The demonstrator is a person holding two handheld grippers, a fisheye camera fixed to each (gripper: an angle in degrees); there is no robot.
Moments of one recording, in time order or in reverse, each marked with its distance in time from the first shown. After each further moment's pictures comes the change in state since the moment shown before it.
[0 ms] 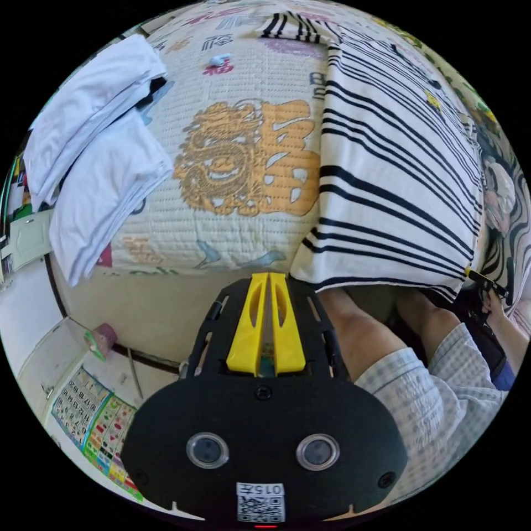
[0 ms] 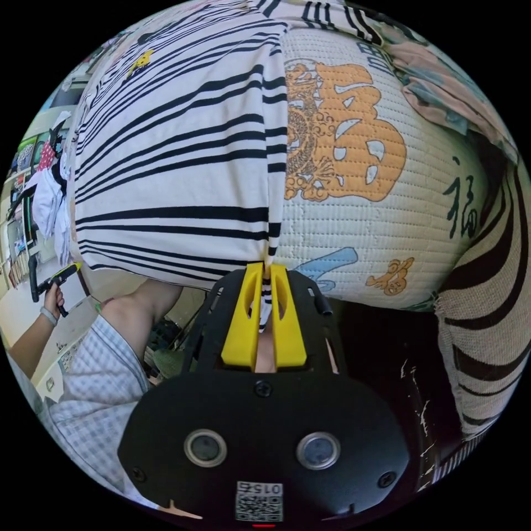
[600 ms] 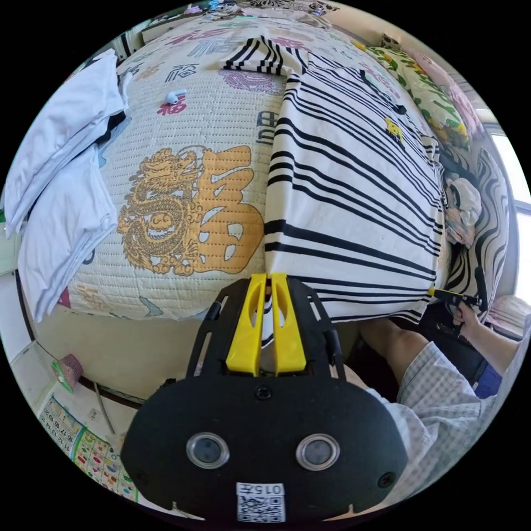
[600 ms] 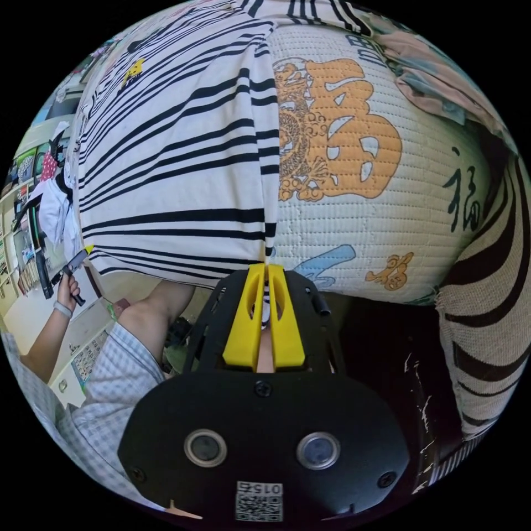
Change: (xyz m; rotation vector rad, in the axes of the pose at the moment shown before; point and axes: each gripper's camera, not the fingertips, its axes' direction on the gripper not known) left arm -0.013 -0.015 -0.020 0.181 0.174 0.045; right arm -0.023 -0.031 0.005 -0.036 -0.063 0.032
